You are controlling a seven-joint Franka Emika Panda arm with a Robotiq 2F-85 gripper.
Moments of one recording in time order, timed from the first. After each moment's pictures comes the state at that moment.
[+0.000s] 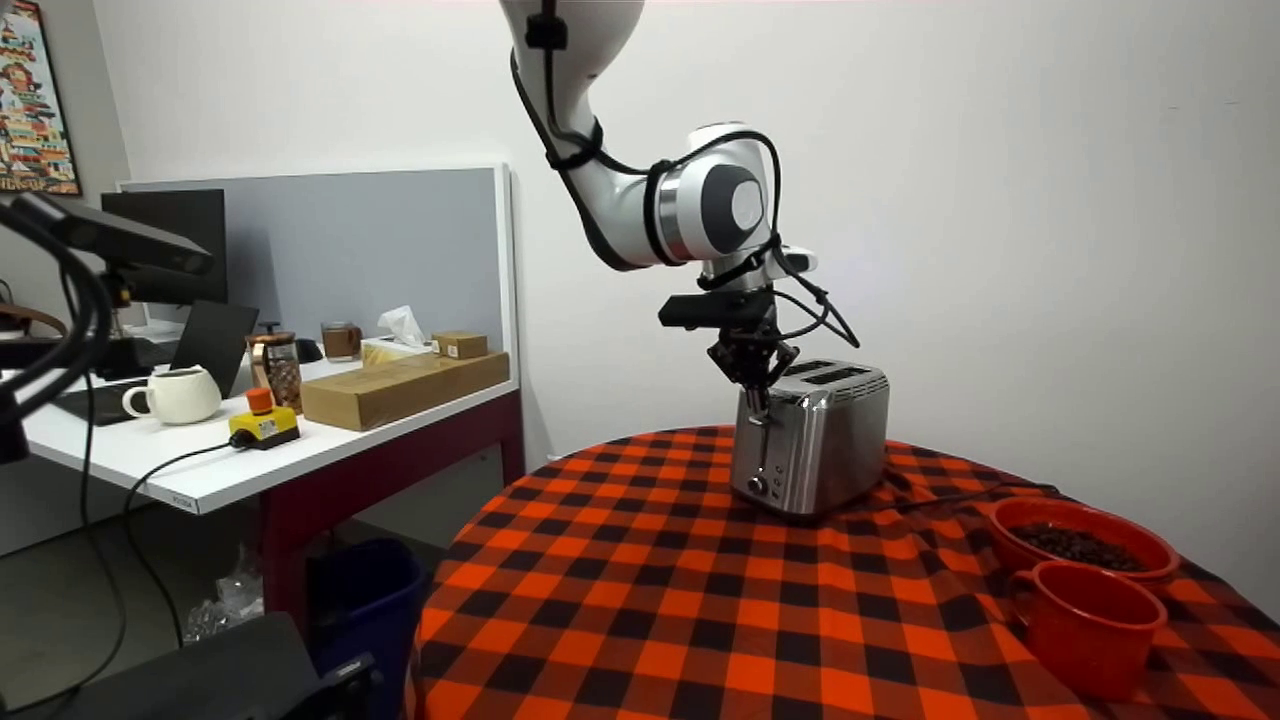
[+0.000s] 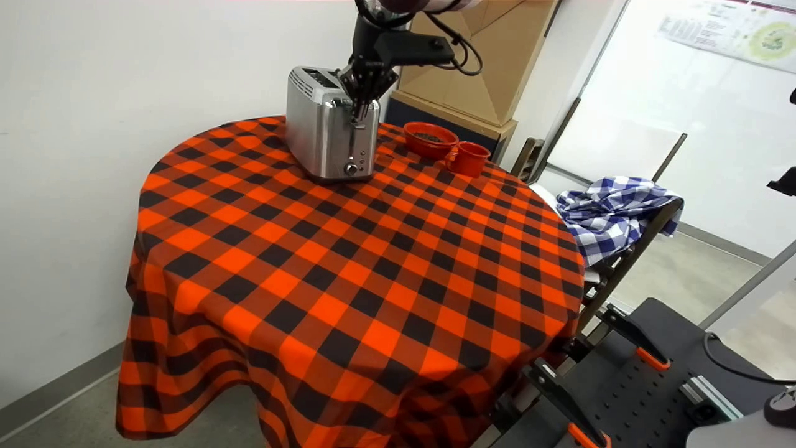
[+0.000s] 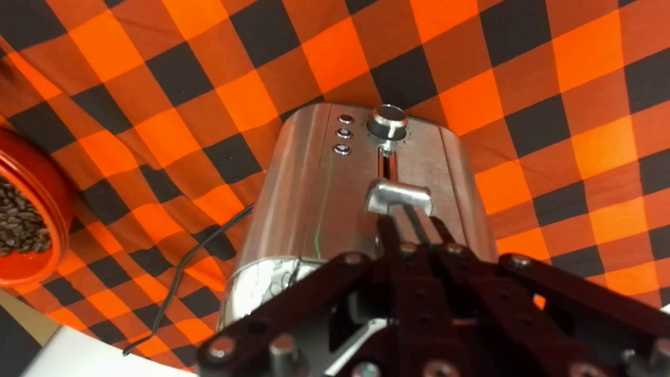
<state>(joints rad) 0.09 0.53 0.01 -1.80 -0.20 2.56 0.14</state>
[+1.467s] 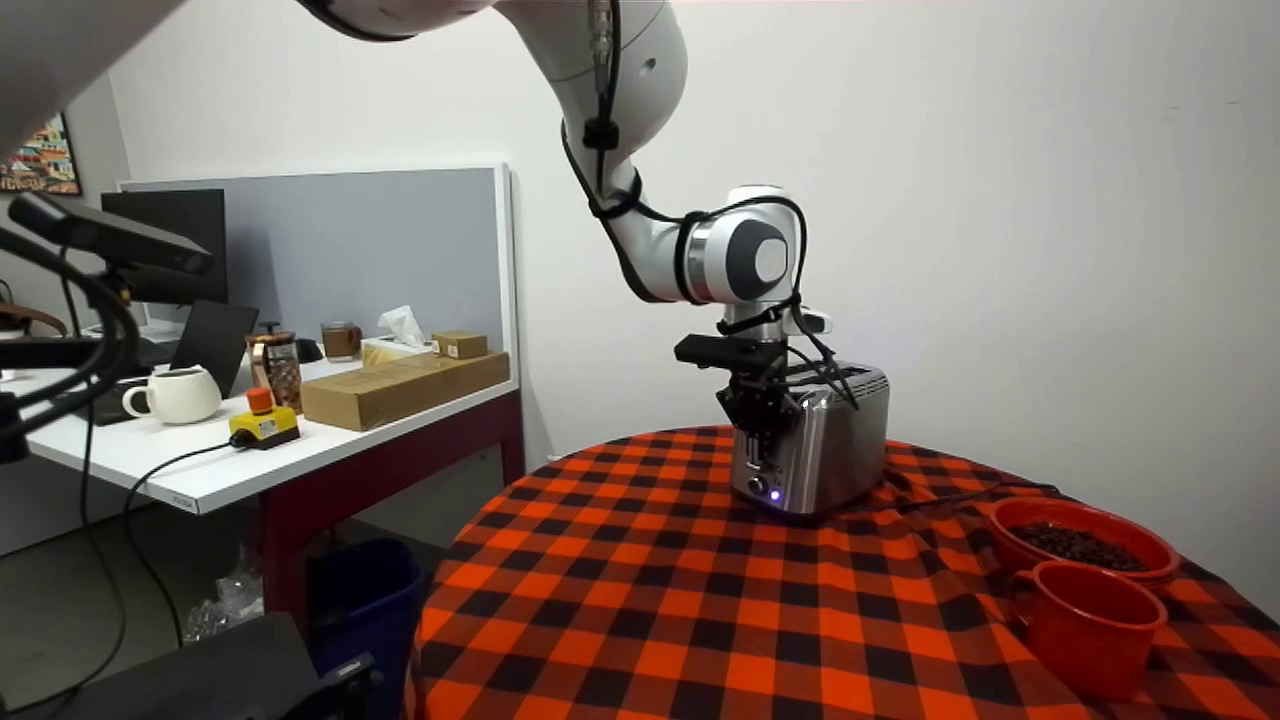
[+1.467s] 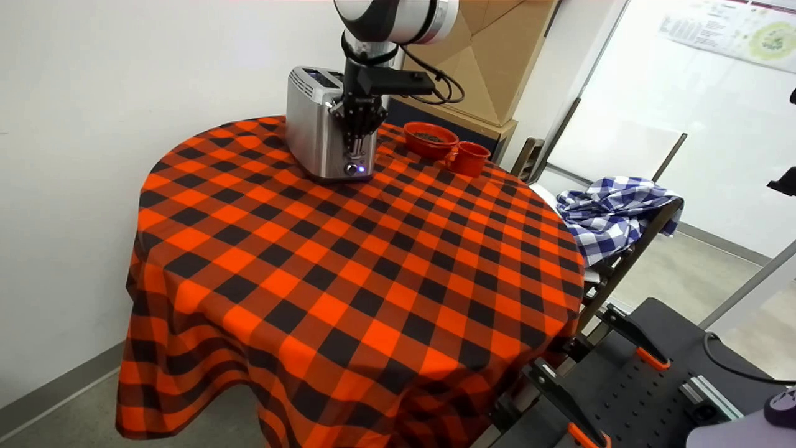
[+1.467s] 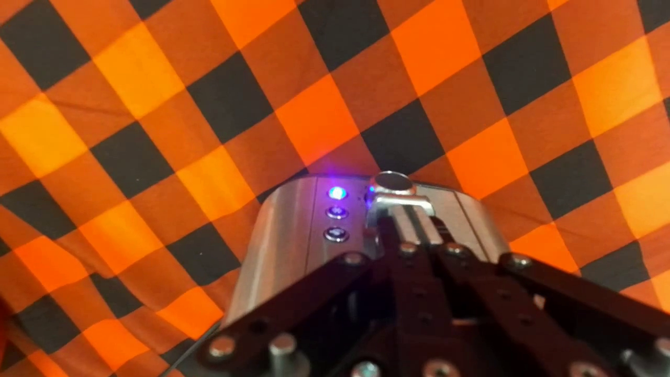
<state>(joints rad) 0.08 0.74 0.01 -1.57 -0.09 2.37 0.13</state>
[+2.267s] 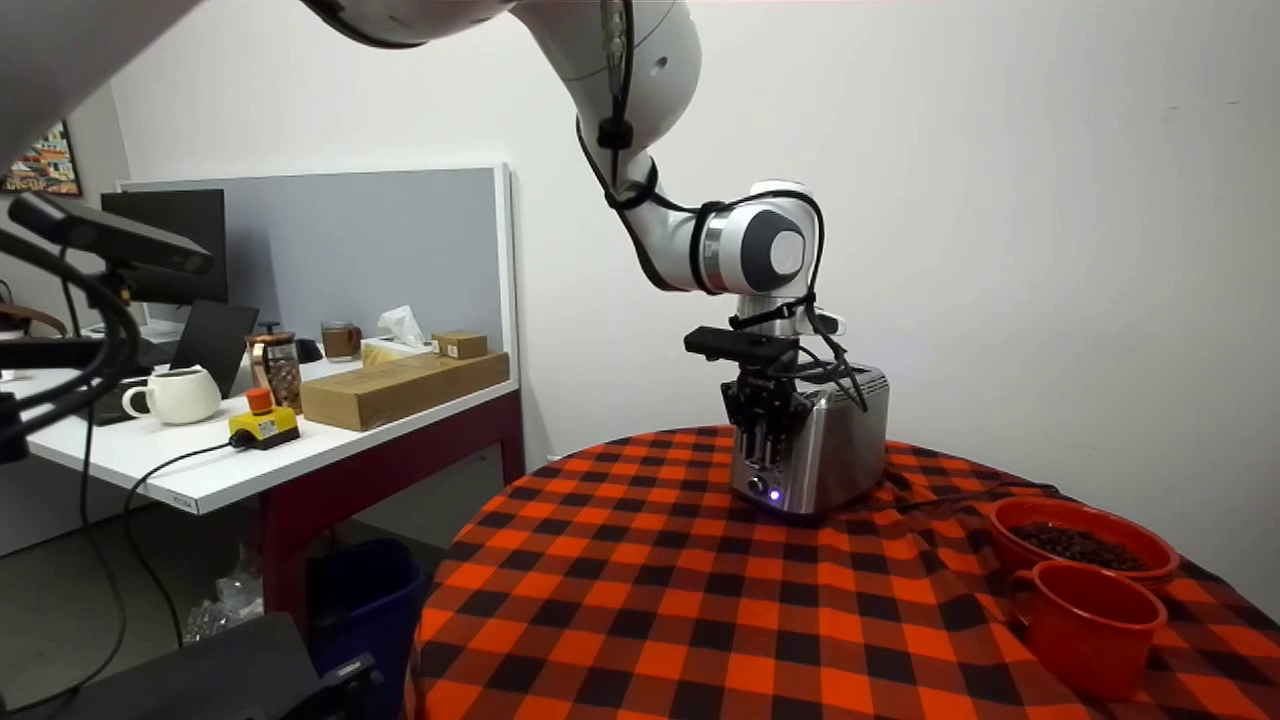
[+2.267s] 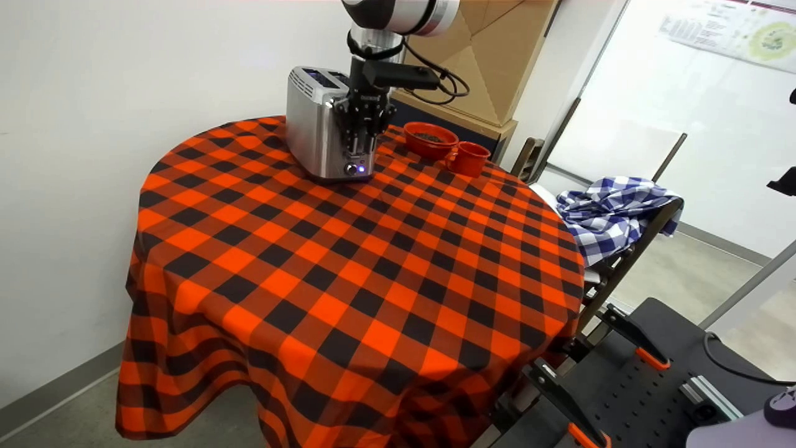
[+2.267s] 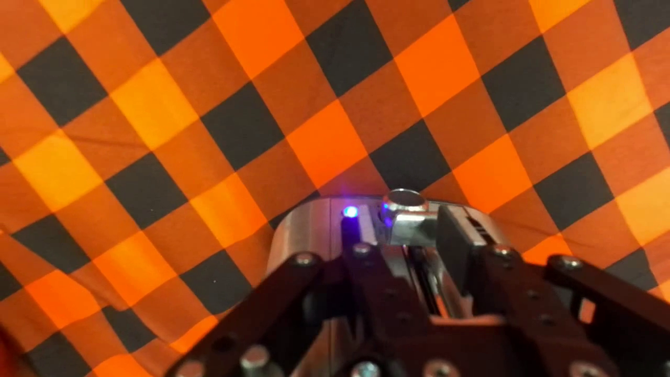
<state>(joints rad) 0.06 0.75 0.02 -1.51 -0.04 2.25 0.11</state>
